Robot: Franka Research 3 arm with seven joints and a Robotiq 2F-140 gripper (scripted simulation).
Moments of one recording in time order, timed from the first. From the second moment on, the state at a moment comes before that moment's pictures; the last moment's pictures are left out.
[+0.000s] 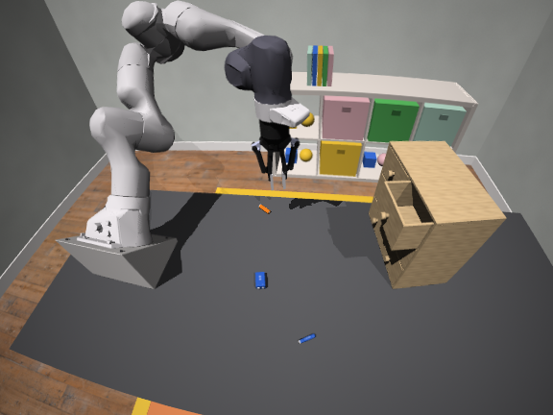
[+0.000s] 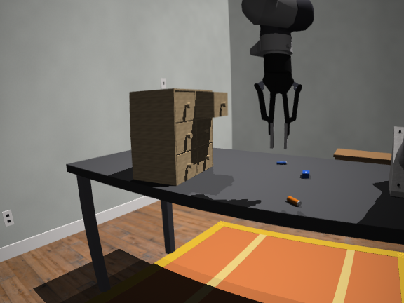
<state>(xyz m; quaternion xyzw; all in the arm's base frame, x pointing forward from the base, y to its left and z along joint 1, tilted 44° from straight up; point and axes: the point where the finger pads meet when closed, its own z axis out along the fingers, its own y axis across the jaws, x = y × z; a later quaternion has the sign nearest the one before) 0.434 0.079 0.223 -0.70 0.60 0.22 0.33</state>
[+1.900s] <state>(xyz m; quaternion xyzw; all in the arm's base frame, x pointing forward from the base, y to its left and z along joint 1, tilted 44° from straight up) 0.387 0.142 0.195 -0.85 0.37 0.10 0.36</state>
